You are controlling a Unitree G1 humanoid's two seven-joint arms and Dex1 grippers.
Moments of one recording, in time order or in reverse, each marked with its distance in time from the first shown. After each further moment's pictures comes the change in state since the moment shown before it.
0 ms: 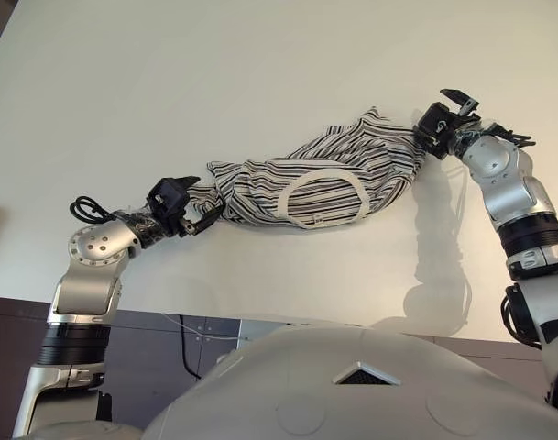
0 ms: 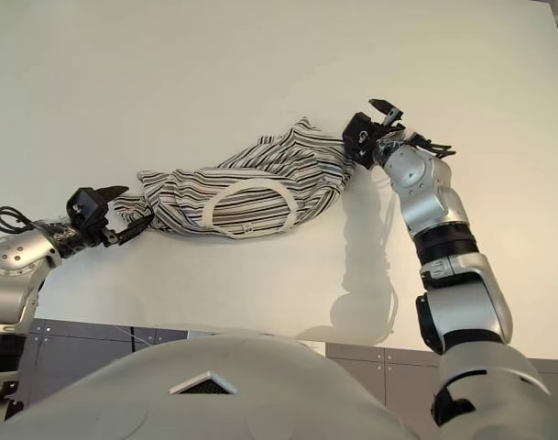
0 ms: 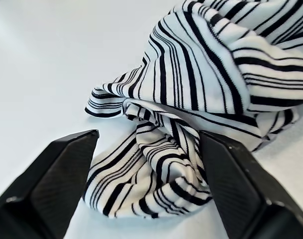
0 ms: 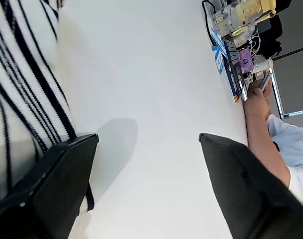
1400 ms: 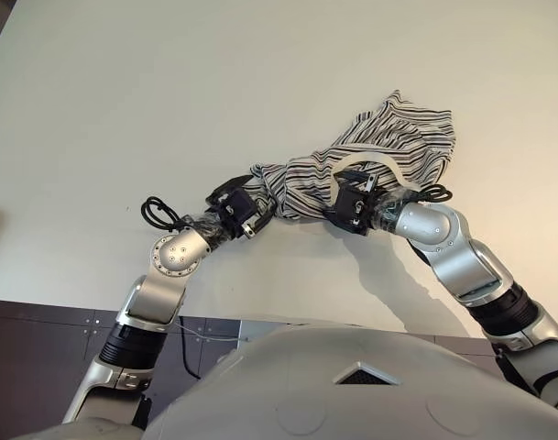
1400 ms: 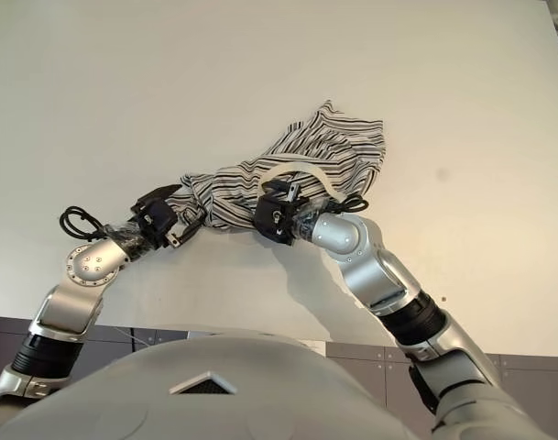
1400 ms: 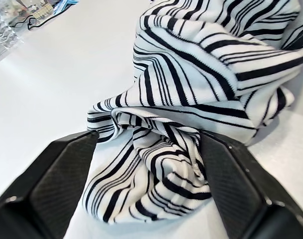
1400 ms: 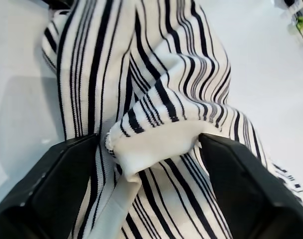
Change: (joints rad) left arm 0.000 -0.177 -0.267 -0.156 0.269 0.018 0.288; right arm 0.331 -0.020 0.306 -0.936 0.090 0.455 0.293
